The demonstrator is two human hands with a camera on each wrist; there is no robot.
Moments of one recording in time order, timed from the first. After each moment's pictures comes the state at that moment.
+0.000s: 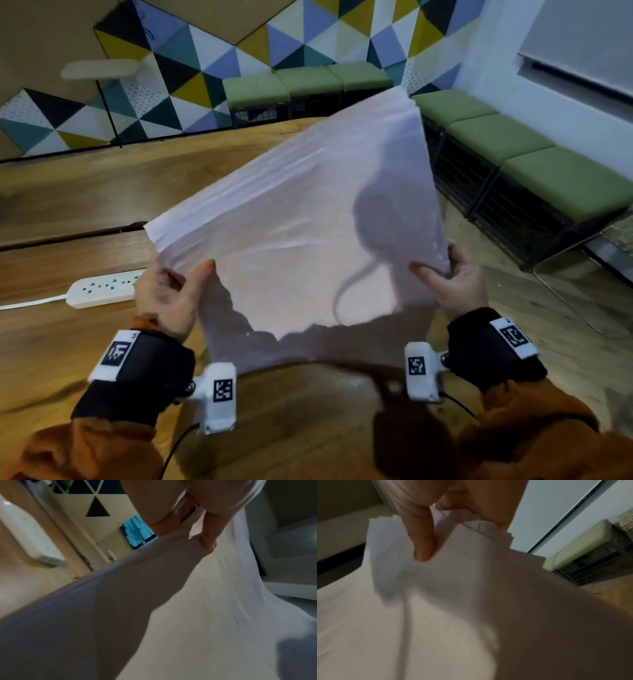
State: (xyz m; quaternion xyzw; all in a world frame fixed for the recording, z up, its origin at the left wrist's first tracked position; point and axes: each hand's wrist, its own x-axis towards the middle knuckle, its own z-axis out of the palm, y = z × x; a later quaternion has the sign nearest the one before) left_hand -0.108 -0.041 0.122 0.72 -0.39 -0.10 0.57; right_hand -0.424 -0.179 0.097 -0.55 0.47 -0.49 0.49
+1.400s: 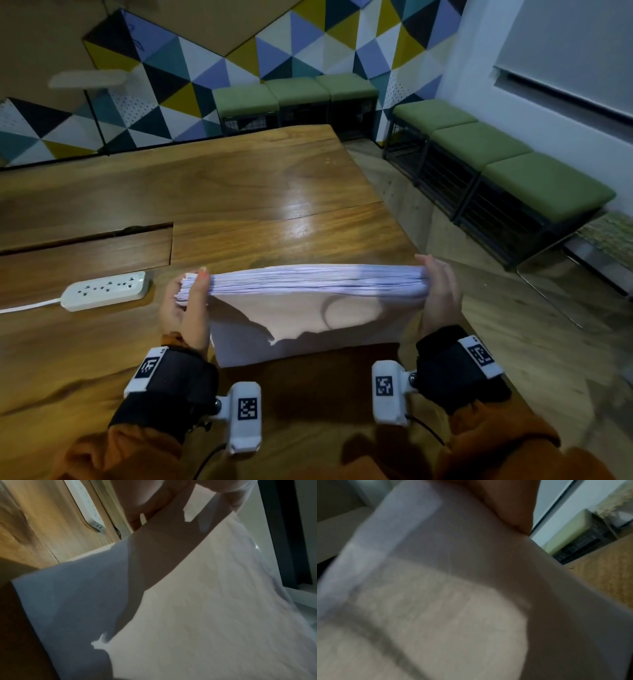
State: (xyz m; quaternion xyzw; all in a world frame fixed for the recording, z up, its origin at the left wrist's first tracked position) left_hand -0.137 -0.032 0.096 0.65 -0.24 -0.21 0.69; right_hand -0.402 -0.129 0.106 -0.40 0.54 -0.58 0.46
